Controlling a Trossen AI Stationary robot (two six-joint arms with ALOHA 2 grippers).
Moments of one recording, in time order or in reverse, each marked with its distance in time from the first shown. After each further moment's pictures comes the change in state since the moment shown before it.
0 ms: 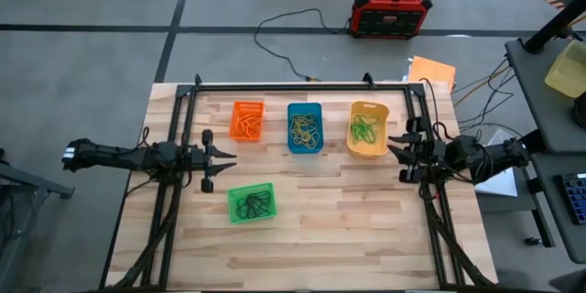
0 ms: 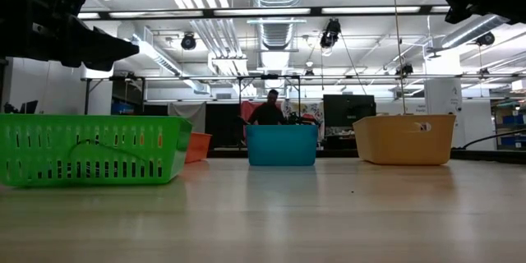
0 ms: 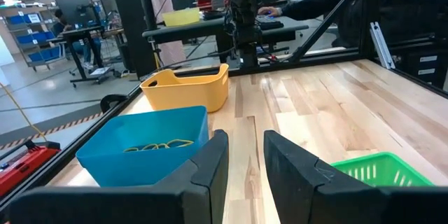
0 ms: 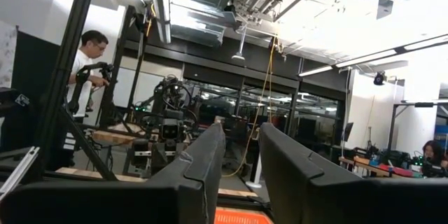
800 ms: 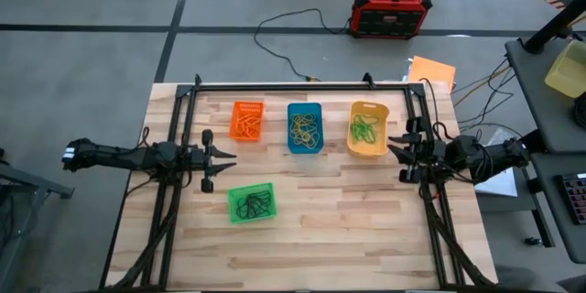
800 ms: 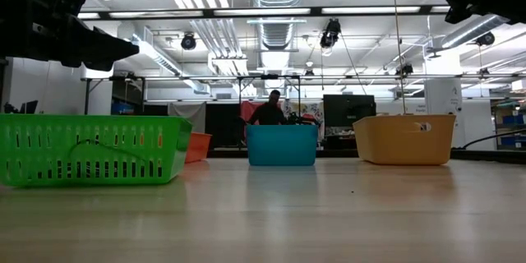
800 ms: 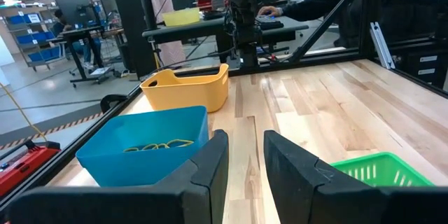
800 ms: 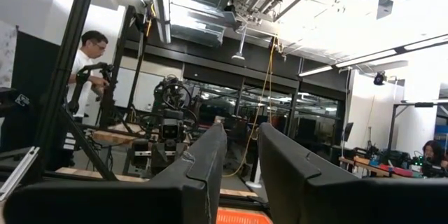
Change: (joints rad) left arm 0.000 0.000 0.000 0.000 0.000 0.000; right arm 0.000 0.000 0.000 0.000 0.000 0.000
